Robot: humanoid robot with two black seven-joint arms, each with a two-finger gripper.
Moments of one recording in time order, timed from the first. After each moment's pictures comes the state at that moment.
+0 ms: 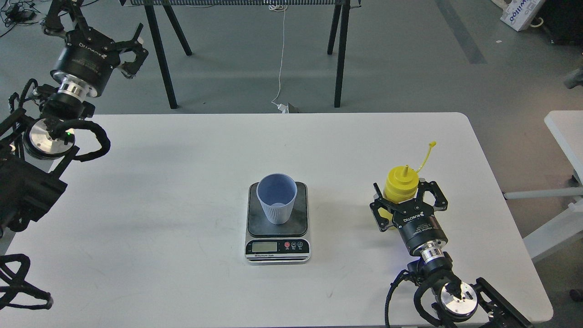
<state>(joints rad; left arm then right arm) -0.81 0.44 -0.92 -0.71 -0.13 -0.48 -0.24 0.07 -0.02 1.16 1.00 0.03 0.49 0.18</state>
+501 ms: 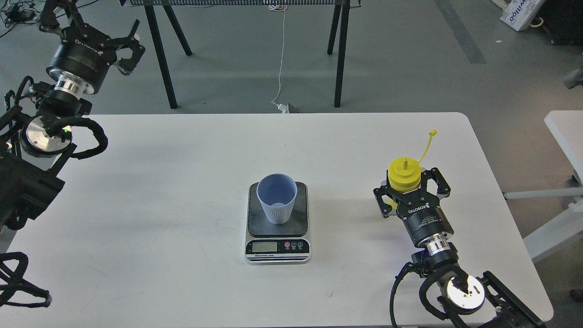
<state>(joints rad) -0.82 0.45 -0.92 -0.71 -0.13 -0.48 -0.25 0.07 -0.09 1.17 1.14 0.03 0.49 0.17</state>
